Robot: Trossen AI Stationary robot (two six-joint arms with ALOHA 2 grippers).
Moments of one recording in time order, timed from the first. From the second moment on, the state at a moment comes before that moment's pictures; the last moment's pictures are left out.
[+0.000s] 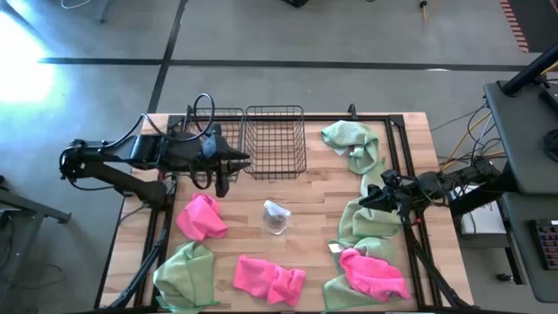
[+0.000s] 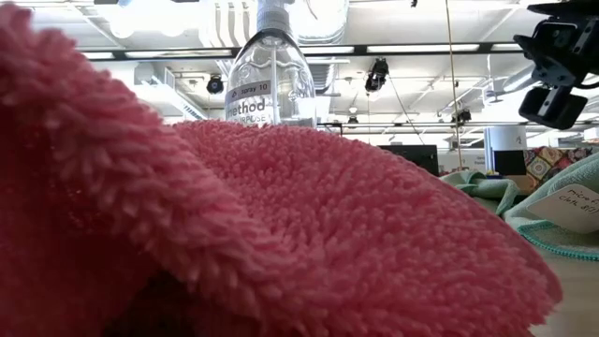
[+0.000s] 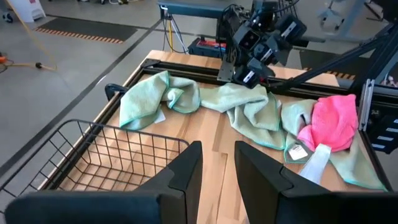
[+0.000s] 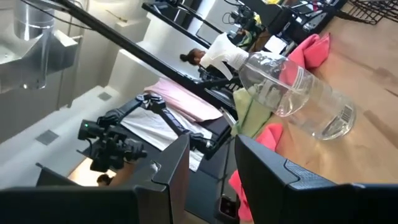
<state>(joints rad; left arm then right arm) -0.10 1.11 1.29 -0.60 -0.29 -0.16 0.33 0.03 0.01 0.16 0.06 1.00</state>
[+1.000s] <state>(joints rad) -0.12 0.97 1.29 -0.85 -0.01 -0.22 0.33 0.62 0.73 -0.44 0.08 0.70</state>
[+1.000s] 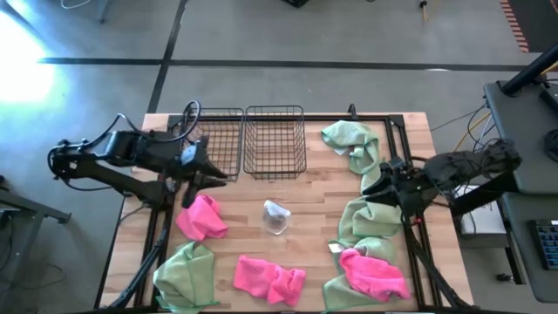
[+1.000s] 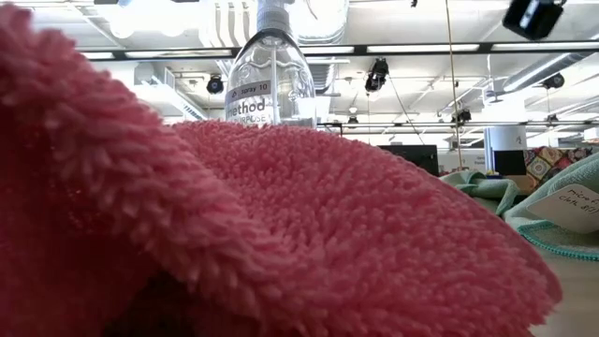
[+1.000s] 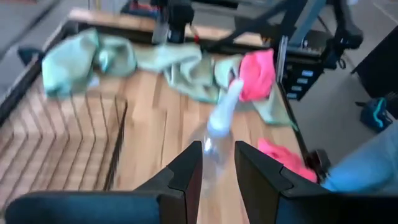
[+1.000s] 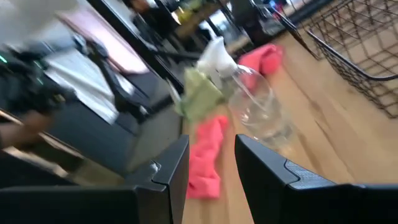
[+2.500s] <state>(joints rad) -0.12 0.43 0.52 -0.98 0.24 -0.70 0.33 1.19 1.21 -0.97 0.08 0.82</state>
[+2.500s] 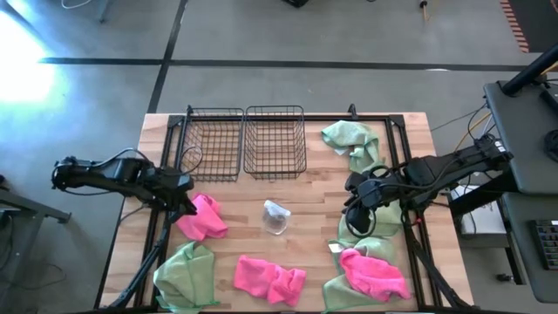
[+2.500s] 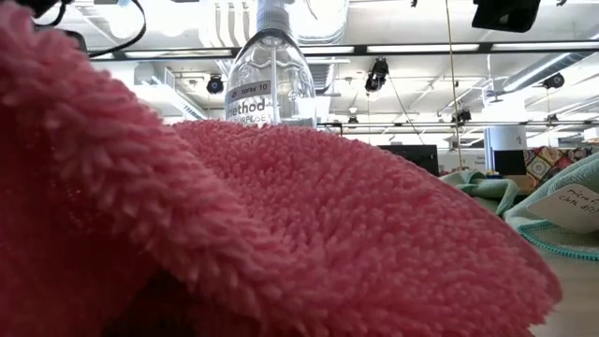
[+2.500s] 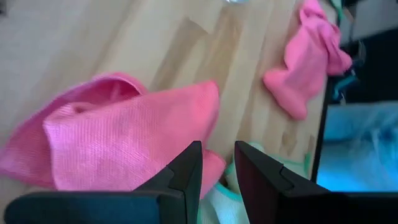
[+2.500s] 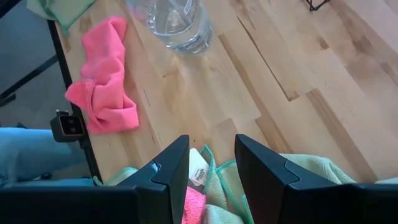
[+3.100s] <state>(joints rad) -0.12 0.45 0.46 -0.96 0.23 -0.66 0.33 1.19 1.20 -1.00 0.08 0.81</state>
